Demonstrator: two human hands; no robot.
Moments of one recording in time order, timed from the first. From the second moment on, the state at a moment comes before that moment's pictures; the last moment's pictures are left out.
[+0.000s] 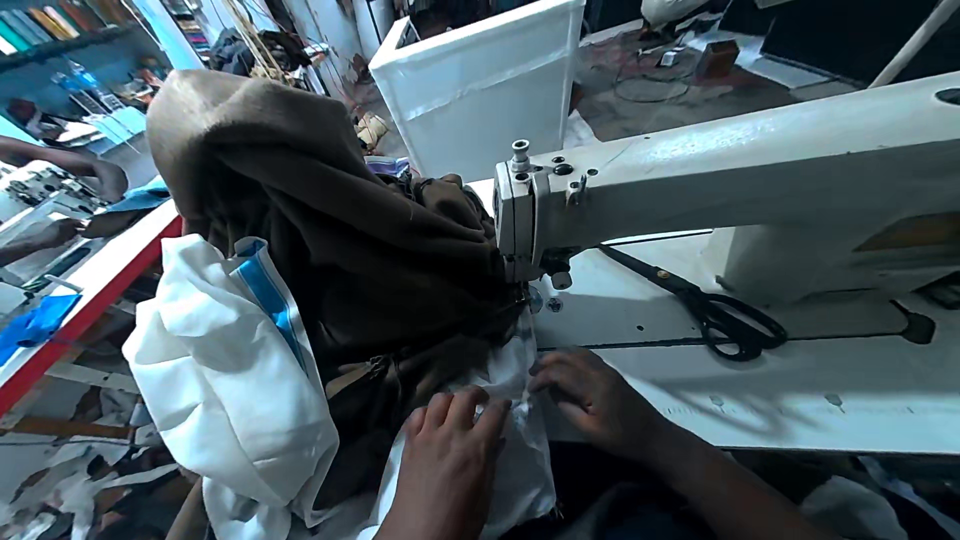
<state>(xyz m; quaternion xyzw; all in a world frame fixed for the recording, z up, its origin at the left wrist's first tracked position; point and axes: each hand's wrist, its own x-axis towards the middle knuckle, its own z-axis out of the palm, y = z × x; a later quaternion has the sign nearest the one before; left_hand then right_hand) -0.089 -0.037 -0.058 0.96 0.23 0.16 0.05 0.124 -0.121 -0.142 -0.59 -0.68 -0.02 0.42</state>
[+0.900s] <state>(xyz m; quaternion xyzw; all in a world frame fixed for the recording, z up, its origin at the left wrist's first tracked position) -0.093 0.026 0.000 0.86 0.49 -0.12 0.08 0.092 -0.068 -0.103 -0.58 -0.75 0.01 0.33</state>
